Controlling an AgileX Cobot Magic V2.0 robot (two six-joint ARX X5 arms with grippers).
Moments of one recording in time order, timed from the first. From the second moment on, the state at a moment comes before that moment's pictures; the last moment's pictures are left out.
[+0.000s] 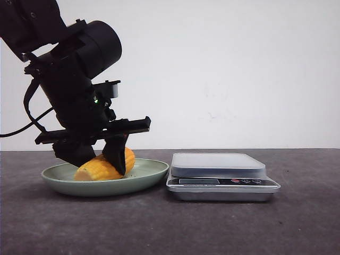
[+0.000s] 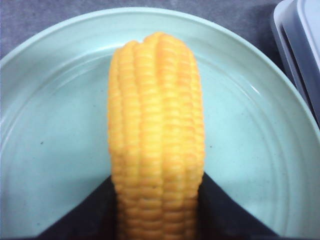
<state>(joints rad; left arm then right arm) -0.58 1.70 0.93 -0.09 -0.16 -0.35 0.03 0.42 0.79 -0.56 -0.22 0.23</state>
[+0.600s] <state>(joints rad) -0.62 1.28 0.94 -0.13 -0.11 -0.34 0.03 0.42 0.79 -0.57 -0.21 0.22</state>
